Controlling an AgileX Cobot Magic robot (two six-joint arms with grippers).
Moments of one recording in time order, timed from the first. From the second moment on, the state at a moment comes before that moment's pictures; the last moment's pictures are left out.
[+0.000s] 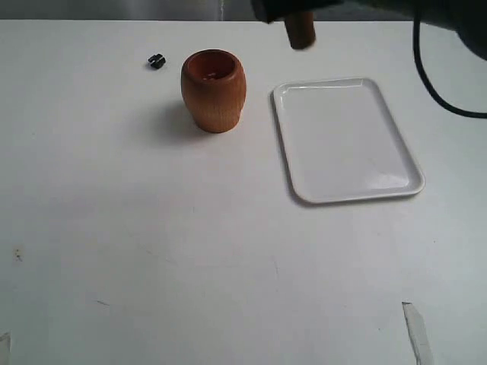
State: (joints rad) left arm 0.02 0.00 0.00 0.07 0.44 0.35; right arm 0.69 1.46 -1.00 -0.15 -0.05 -0.04
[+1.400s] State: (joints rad) left arm 0.02 0.00 0.00 0.07 0.44 0.35; right arm 0.47 1.94 -1.23 -0.05 0.49 0.01
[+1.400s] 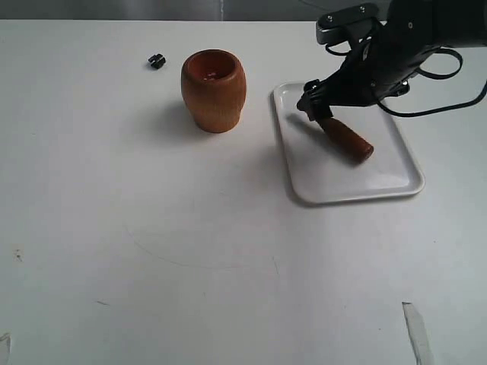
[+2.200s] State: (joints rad) left arm 0.02 0.00 0.00 0.07 0.44 0.35; right arm 0.47 1.05 -0.37 -0.10 -0.44 0.27
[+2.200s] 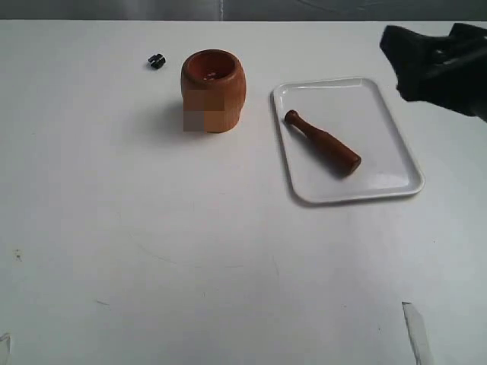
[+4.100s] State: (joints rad) left arm 0.02 0.00 0.00 0.07 0.44 0.35; right arm 0.08 0.01 0.00 -0.37 0.35 0.69
